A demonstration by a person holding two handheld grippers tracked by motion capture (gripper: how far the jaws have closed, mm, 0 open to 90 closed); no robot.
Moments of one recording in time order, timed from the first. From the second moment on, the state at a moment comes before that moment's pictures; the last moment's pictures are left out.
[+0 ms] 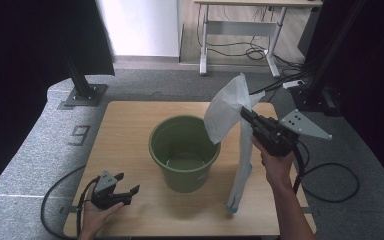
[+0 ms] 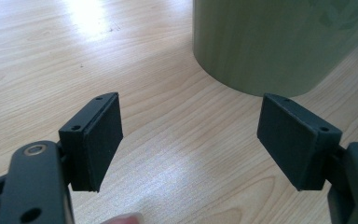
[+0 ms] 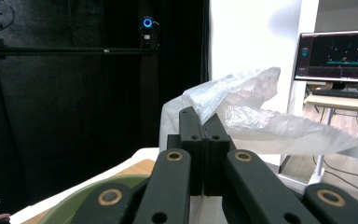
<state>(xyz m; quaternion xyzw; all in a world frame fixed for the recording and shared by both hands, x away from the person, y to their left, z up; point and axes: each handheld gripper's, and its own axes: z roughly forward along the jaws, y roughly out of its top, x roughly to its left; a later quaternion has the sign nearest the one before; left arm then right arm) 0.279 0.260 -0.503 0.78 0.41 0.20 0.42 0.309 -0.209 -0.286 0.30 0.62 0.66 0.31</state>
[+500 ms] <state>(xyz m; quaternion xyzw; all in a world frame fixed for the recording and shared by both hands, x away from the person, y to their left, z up) 0.280 0.260 -0.505 0.78 0.41 0.20 0.42 0.299 -0.180 -0.306 0.25 0.67 0.65 0.26</state>
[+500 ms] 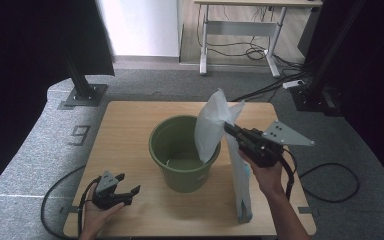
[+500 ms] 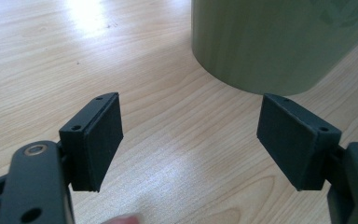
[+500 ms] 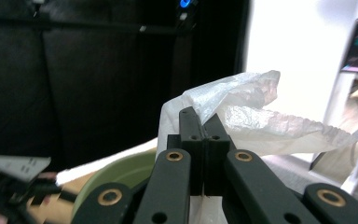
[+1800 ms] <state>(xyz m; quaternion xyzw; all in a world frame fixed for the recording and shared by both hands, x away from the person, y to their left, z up) 0.280 0.256 -0.511 0.79 0.41 0.20 0.41 0.264 -0.191 -0.396 0.29 0.70 0.61 0.25</state>
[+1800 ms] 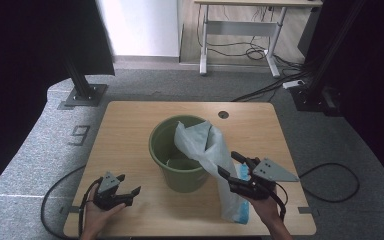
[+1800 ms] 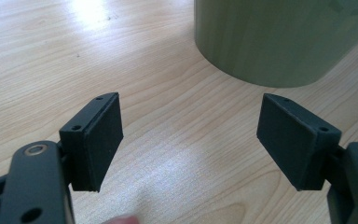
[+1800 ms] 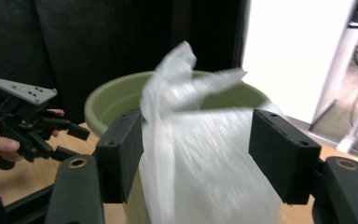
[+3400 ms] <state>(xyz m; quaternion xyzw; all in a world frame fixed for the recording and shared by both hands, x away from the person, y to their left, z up) 0.257 0.217 -0.432 0.78 0.39 0.23 0.43 0.270 -0.227 -0.402 0.30 0.72 0.56 0.28</state>
